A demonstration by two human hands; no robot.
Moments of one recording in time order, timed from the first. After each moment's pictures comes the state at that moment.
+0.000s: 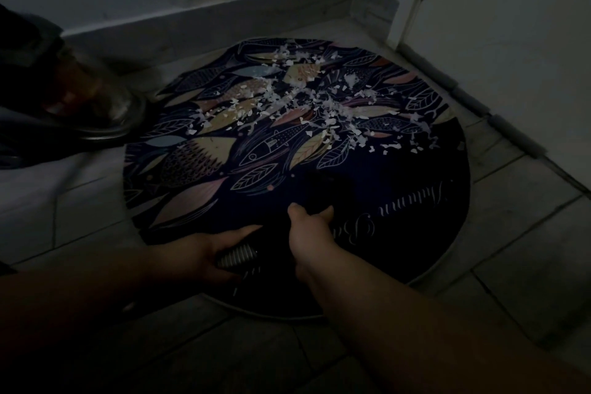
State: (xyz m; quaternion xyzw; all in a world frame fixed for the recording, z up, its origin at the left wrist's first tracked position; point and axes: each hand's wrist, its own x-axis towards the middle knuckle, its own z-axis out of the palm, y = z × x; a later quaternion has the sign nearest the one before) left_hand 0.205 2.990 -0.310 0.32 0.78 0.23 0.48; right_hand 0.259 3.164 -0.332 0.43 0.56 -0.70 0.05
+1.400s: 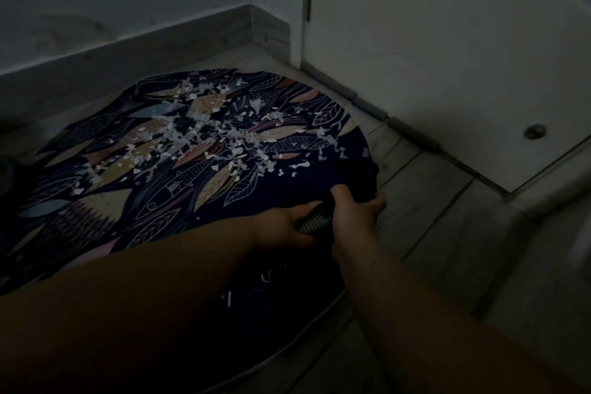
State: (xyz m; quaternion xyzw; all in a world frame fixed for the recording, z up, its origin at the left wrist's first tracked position) left_hand 0.206 3.299 -0.308 0.36 0.79 0.19 0.46; right_hand 0.289 3.401 -0.320 0.55 0.43 -0.69 -0.19
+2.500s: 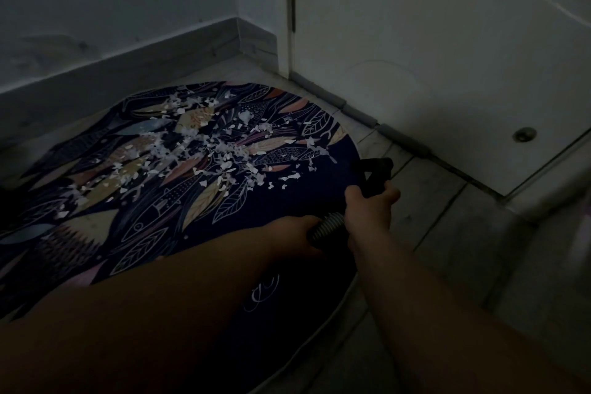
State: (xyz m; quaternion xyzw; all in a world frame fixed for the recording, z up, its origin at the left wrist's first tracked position) left_hand 0.215 3.346 -0.312 0.39 0.81 0.10 0.42; right_hand 0.283 3.456 -0.327 0.55 0.50 -0.63 -0.21
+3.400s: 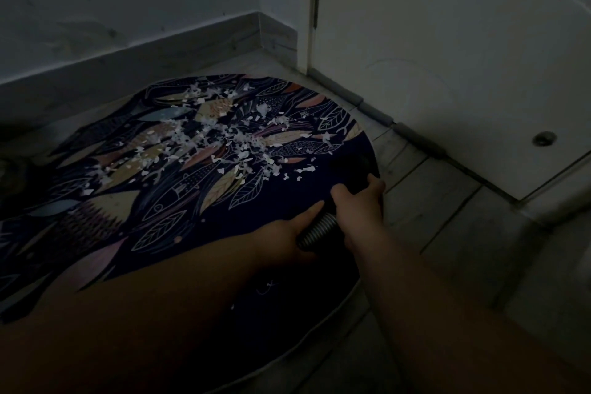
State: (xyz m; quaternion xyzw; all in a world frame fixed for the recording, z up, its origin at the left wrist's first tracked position) left_hand 0.221 3.288 -0.313 0.36 0.81 0.18 0.43; right_hand 0.280 3.420 -0.317 0.50 0.57 -0.64 -0.12
